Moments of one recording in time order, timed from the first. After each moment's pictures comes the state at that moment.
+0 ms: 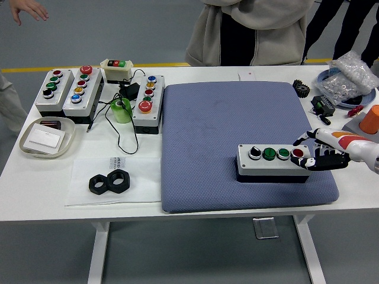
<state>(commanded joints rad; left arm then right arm) -0.08 0.14 -0.12 -0.22 -0.31 0.23 -0.14 0.42 -0.78 0.98 1.72 -1.55 0.30 -0.37</state>
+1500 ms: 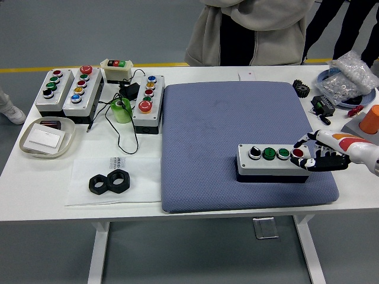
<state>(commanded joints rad) -0.07 0.14 -0.13 -0.22 -0.29 0.23 -0.14 0.40 -0.77 1.01 1.75 -1.56 0.30 -0.38</state>
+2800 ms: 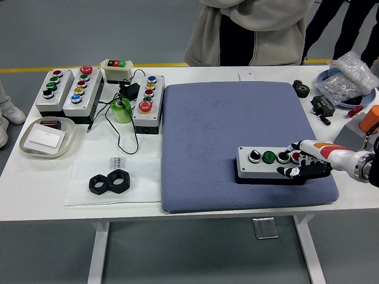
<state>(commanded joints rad) -0.08 0.14 -0.12 -0.22 -0.31 0.23 -0.14 0.45 -0.70 0.89 1.67 -1.56 0.34 -0.39</state>
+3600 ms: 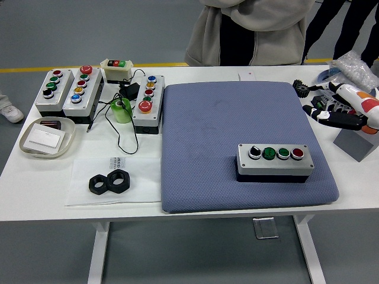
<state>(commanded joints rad) -0.07 0.14 -0.13 -0.22 -0.29 0.23 -0.14 0.39 -0.73 1.14 1.71 -1.43 0.00 -0.31</state>
